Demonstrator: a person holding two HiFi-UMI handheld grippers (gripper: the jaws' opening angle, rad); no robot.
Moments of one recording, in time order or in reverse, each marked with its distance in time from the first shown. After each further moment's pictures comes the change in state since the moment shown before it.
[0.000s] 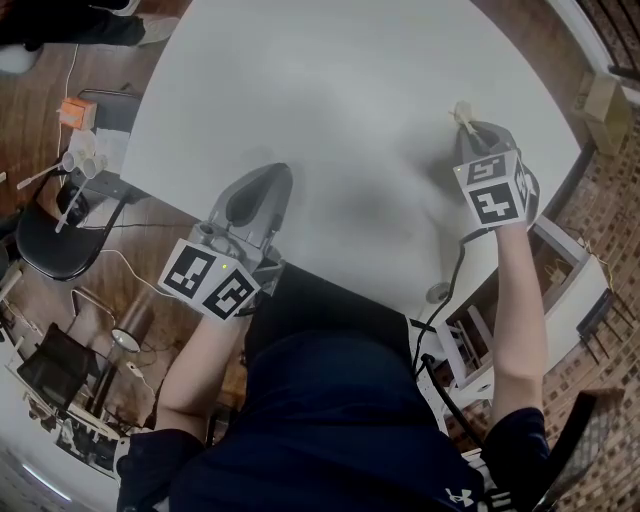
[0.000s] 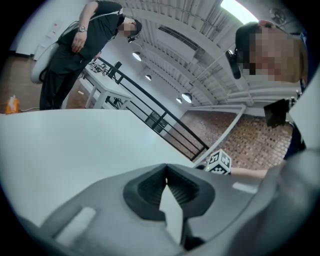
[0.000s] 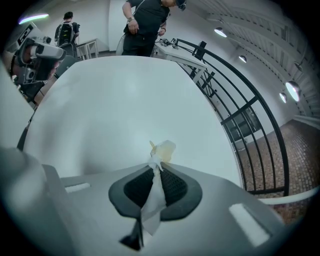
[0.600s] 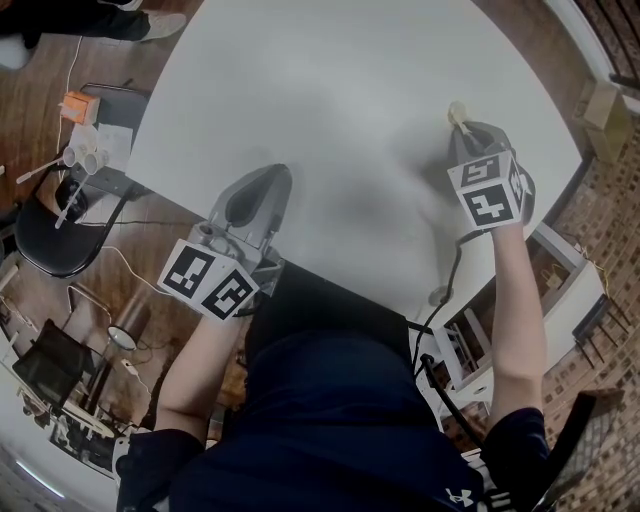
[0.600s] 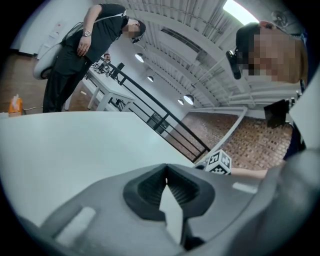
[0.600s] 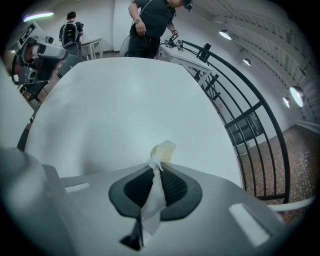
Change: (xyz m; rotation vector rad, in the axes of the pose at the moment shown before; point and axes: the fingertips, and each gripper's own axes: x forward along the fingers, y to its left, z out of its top) left arm -0.010 0.013 0.006 -0.016 -0.015 0.014; right arm 0.004 0.013 0.025 -0.041 -0.014 0.016
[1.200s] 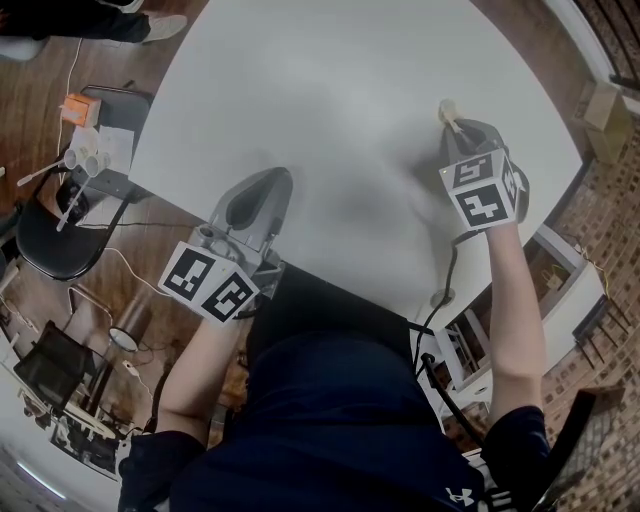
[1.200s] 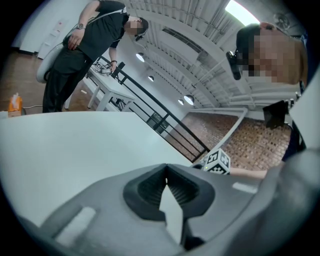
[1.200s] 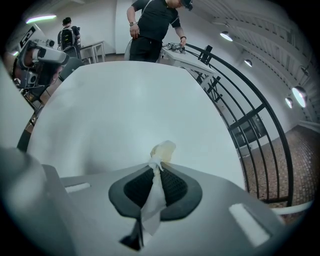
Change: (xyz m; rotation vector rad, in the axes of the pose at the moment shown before) left arm -0.001 0.002 0.002 -0.010 0.001 -0.007; right arm -0.001 0.008 0.023 -0.024 -0.025 0.019
